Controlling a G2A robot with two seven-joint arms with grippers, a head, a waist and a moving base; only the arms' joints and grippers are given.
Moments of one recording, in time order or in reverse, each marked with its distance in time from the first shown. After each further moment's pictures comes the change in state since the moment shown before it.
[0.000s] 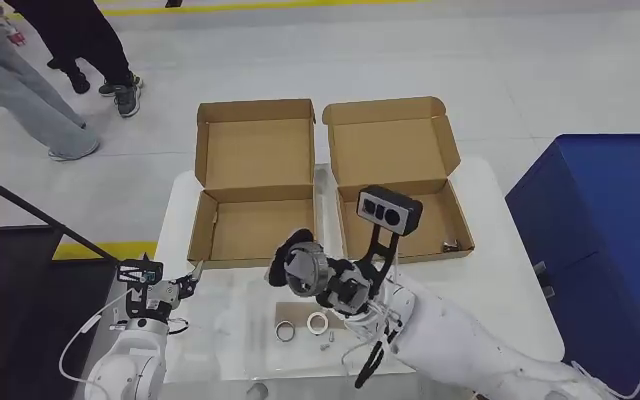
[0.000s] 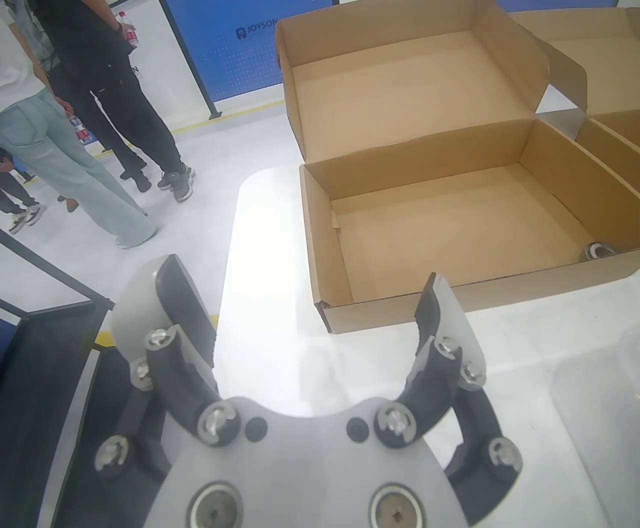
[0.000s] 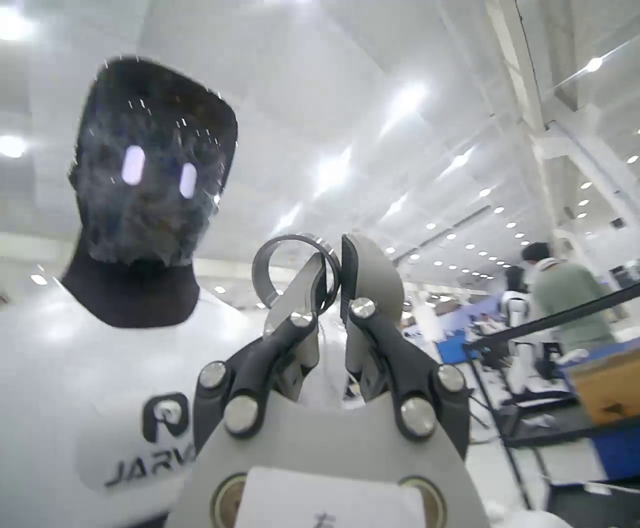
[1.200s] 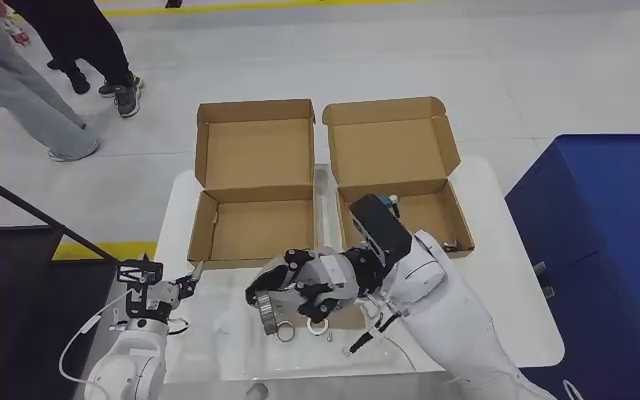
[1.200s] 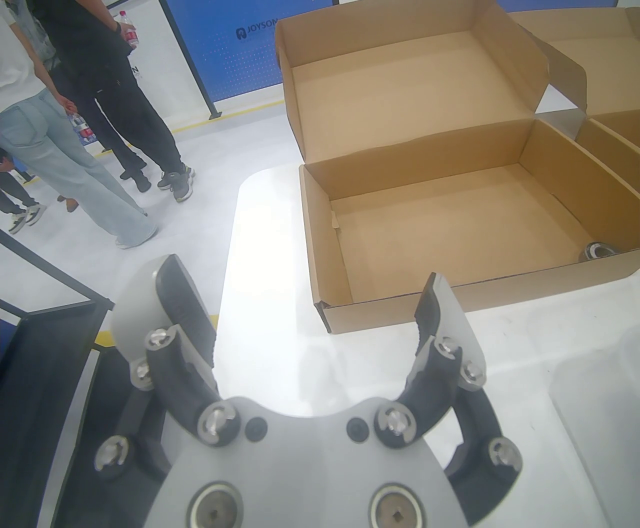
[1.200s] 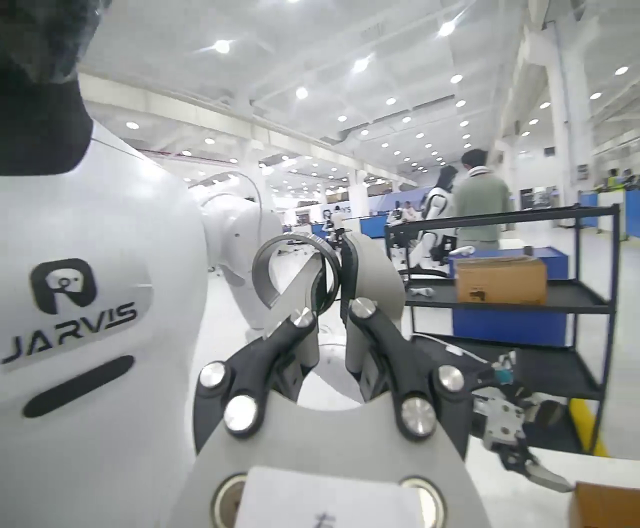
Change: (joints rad) left arm 0.000 0.000 0.000 0.000 0.000 0.000 0.000; right arm -0.164 -0.169 0.442 0.022 -0.464 0.000 0.556
